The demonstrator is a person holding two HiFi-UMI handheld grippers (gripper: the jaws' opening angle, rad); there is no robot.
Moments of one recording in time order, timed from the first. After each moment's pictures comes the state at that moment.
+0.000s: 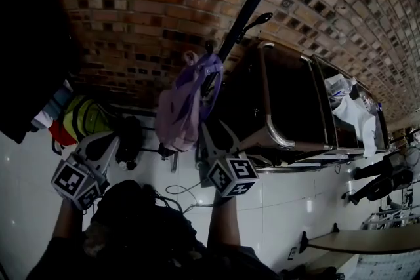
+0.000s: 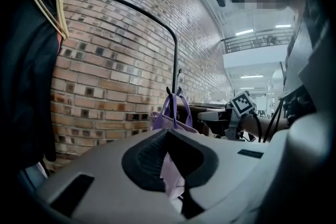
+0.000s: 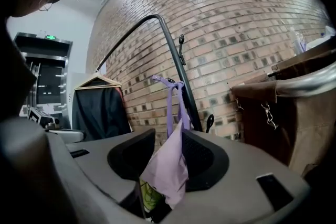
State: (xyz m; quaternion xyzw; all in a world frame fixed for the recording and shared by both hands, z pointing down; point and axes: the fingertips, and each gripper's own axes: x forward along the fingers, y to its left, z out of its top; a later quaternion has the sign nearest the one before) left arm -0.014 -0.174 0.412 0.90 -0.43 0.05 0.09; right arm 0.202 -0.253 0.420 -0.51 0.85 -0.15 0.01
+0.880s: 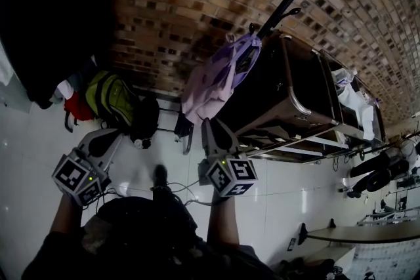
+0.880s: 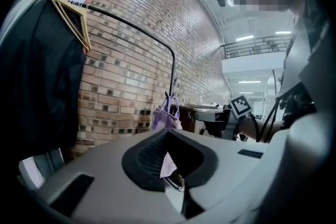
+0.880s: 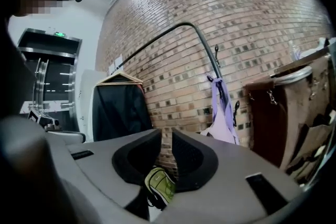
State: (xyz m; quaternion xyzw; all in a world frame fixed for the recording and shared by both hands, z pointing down) left arm -0.148 0.002 0.411 0.90 -0.43 0.03 0.11; right arm 0.057 -0.082 0.410 -0.51 0.85 -0.14 0.01
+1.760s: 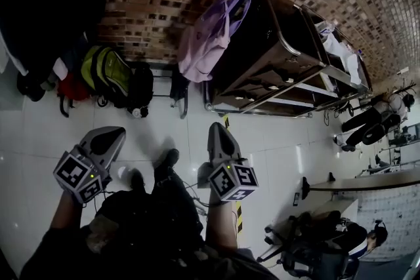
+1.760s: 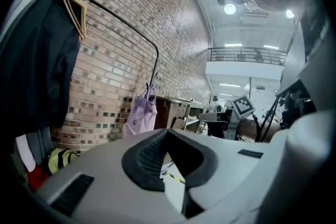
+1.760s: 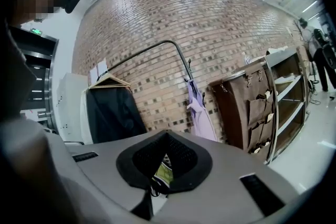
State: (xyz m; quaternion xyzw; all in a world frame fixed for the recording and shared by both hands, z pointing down) left arm -0.195 0.156 0.442 0.94 -0.32 0.05 0.14; right arm 0.039 0.127 0.435 -0.63 0.76 -0.18 0.03
